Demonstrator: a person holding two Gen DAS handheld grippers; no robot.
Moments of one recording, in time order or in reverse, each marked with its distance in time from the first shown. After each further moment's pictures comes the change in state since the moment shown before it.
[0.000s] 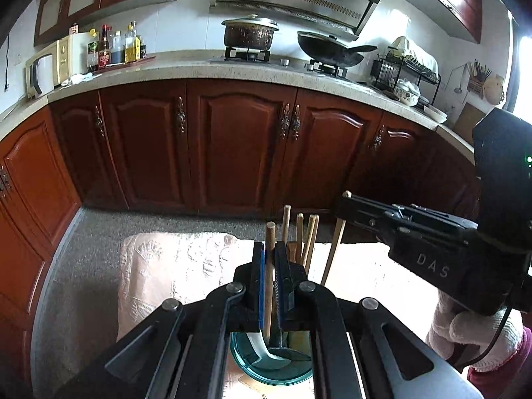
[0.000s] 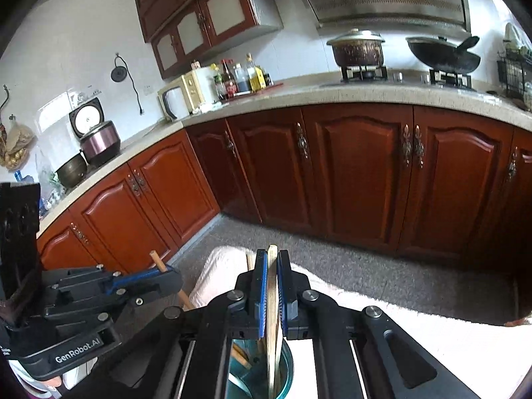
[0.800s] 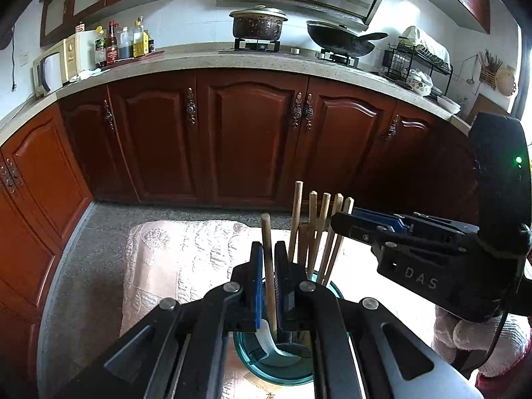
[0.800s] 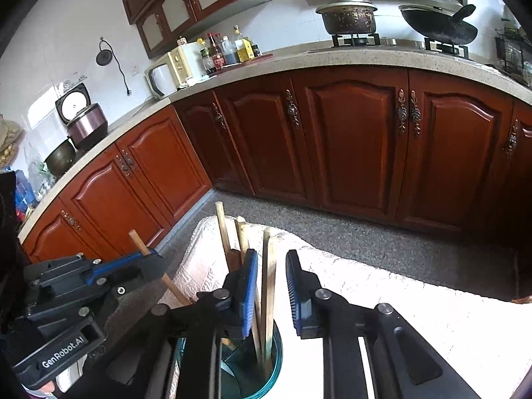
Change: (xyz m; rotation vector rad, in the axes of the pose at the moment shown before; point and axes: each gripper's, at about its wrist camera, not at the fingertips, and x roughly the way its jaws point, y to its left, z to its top) left arm 0.016 -0.004 -0.012 0.004 0.022 0.071; right arm 0.031 -0.016 -0.026 0.039 0.099 -0.030
